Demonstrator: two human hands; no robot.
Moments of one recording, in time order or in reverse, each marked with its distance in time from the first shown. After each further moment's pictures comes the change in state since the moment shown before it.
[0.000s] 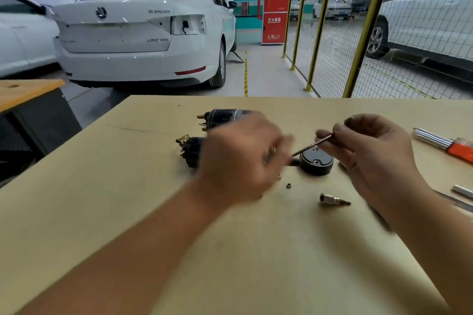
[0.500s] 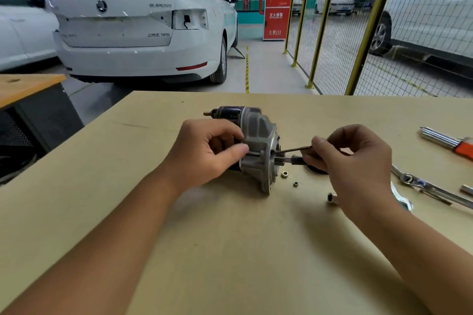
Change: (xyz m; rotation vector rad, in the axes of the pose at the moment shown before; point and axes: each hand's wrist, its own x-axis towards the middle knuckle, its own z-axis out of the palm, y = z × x) left_hand -0.022 -0.074 -0.027 -0.349 -0.272 -0.351; right_hand -0.018 0.037 0.013 -0.309 0.003 -0.163
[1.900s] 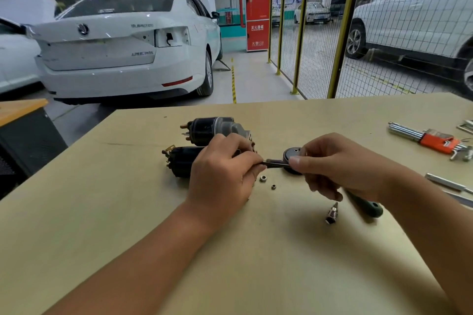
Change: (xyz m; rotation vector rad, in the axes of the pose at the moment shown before) left_hand -0.010 0.036 0.068 0.424 0.194 0.254; right_hand 0.025 -0.042 -0.048 -0.419 -0.804 0.268
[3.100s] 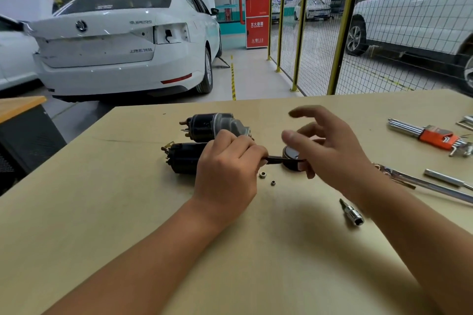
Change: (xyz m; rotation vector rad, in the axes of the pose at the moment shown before) left_hand 0.001 0.008 0.008 0.132 0.015 0.103; right_hand 0.010 0.004 0.023 0.008 0.488 -0.304
